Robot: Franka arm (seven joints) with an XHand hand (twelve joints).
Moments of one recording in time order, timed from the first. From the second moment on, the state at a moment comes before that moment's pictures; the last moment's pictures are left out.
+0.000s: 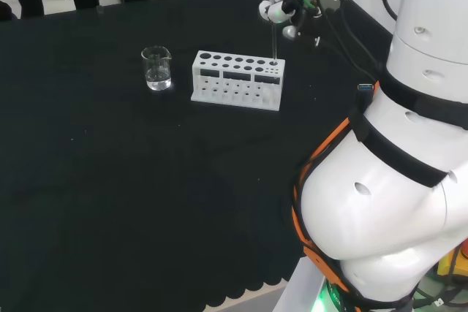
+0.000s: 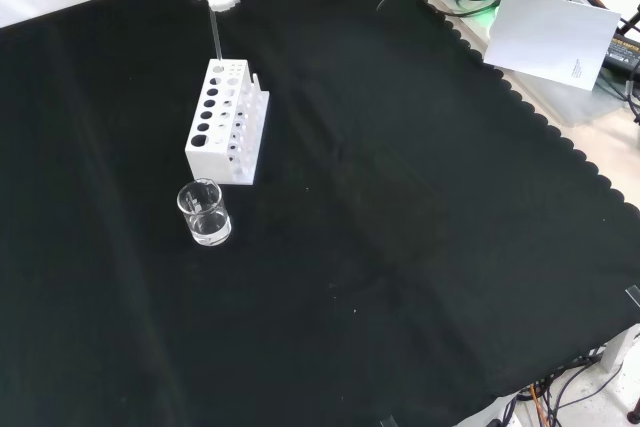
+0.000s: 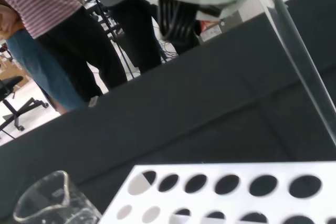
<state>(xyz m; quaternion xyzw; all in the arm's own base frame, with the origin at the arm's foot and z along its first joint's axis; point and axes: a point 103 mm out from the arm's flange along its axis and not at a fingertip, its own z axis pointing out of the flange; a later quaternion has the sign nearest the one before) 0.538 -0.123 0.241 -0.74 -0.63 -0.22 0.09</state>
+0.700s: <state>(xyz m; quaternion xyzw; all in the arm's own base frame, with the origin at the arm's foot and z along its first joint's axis) 0.537 -0.131 0.225 -0.74 -0.62 -0.22 0.10</state>
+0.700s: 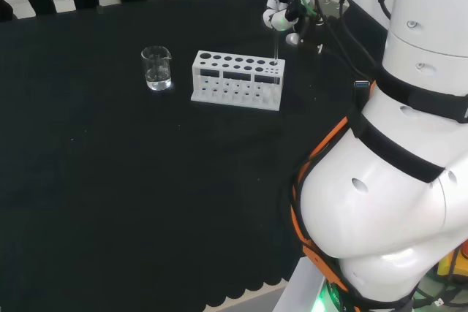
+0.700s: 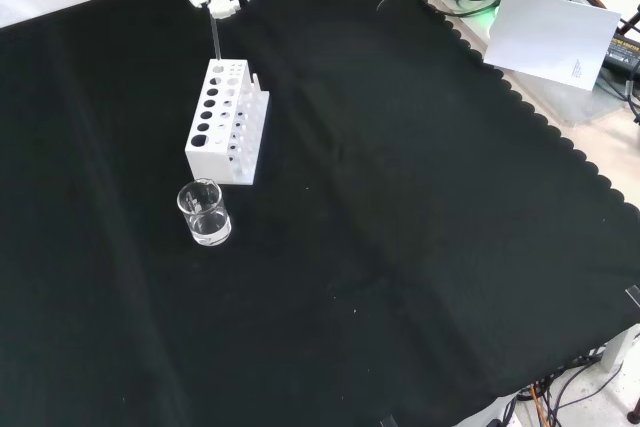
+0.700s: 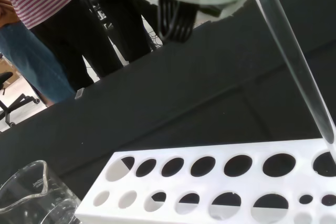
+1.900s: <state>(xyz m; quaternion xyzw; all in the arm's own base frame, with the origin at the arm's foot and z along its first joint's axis) 0.545 -0.133 0.217 -0.74 -0.63 -0.20 0.12</state>
